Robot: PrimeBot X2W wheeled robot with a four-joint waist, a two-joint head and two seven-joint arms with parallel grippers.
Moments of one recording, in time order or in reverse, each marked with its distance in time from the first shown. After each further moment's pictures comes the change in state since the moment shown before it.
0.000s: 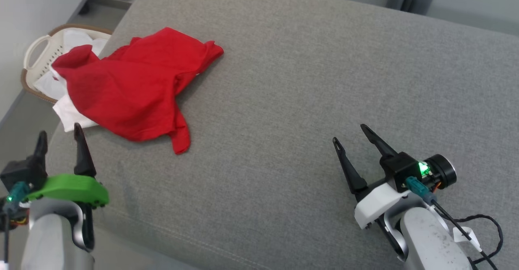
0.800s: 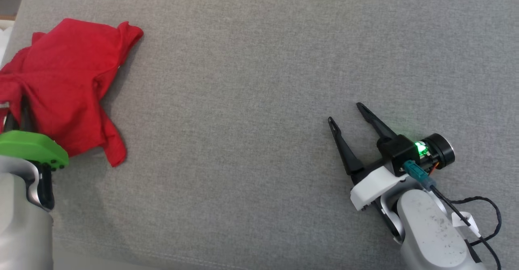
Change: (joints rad) left arm -0.296 0.197 -0.140 0.364 -0.232 -0.007 -0.001; right arm -0.073 0.003 0.003 -0.004 -0.021 0.000 -0.001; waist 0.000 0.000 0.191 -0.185
